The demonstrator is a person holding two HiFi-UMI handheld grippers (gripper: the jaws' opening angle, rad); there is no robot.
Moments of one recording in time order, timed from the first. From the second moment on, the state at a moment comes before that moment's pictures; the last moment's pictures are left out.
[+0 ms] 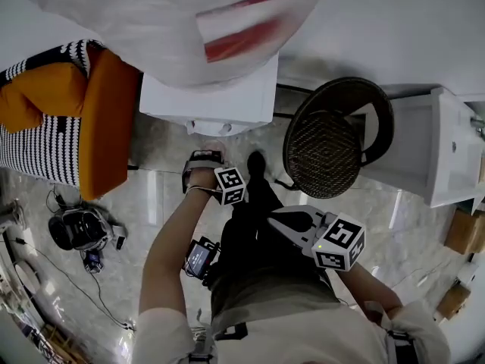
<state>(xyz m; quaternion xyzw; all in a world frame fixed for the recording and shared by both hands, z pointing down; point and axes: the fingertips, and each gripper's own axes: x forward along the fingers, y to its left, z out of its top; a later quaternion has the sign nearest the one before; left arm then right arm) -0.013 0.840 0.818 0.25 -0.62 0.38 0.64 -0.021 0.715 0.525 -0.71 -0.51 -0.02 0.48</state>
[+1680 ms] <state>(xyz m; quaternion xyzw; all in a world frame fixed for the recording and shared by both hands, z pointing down) -0.089 0.874 0.892 0.18 -0.64 0.42 0.61 -0.041 0.677 0.607 -0.68 -0.52 -0.03 0.52</state>
